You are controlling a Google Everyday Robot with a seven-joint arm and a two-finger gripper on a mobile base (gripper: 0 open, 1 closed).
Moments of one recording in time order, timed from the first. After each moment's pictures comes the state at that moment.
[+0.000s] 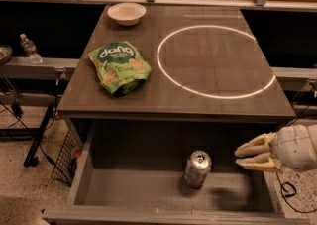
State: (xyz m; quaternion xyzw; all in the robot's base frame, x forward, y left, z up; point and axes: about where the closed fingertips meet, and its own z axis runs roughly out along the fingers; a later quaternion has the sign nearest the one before) arm 0.396 -0.220 0.739 -0.62 0.66 0.23 0.35
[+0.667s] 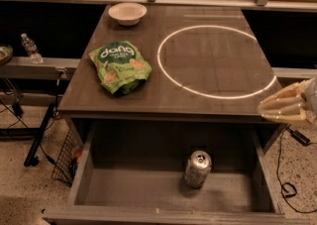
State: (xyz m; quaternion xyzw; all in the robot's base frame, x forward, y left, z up) arm 0.429 -0.240 0.879 -0.66 0.63 0.12 0.40
